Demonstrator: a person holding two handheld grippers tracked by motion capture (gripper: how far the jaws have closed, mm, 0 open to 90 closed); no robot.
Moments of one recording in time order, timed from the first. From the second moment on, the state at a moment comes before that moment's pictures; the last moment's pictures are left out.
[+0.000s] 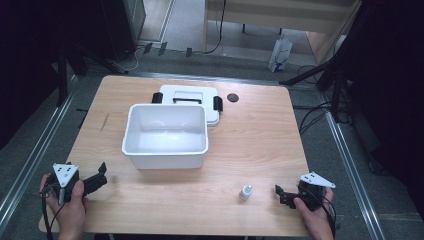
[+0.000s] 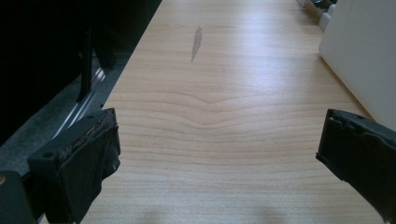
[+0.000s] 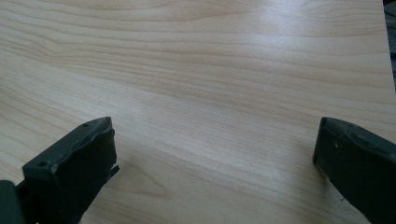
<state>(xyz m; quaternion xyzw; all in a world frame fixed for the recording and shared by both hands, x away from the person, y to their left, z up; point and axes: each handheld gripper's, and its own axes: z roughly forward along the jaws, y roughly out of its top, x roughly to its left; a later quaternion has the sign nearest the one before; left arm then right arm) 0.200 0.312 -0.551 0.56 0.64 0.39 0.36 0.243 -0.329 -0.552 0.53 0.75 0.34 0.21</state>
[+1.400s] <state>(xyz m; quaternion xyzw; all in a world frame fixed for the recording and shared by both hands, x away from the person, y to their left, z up) 0.205 0.310 -0.551 0.57 0.65 0.37 0.34 0.274 -0.247 -0.447 0.38 0.92 0.05 0.10</state>
